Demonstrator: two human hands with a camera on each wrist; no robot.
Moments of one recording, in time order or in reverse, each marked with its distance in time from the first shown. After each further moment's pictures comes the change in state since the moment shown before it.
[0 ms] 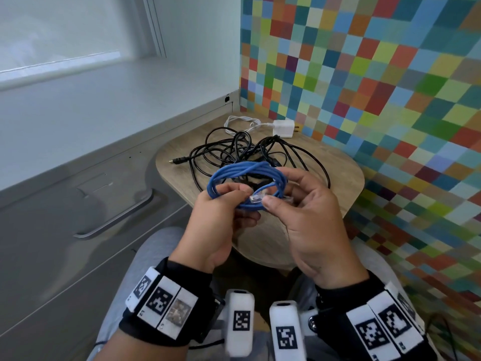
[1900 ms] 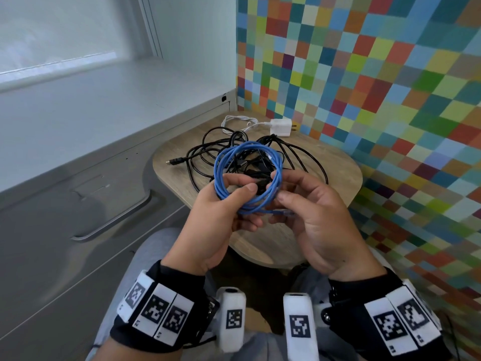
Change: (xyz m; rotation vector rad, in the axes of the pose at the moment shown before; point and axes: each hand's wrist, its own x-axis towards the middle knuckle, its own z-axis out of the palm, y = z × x) left_hand -0.004 0.001 -0.001 0.033 -0.169 0.105; right_hand 0.005 -0.007 -0.021 0.121 -0.130 0.164
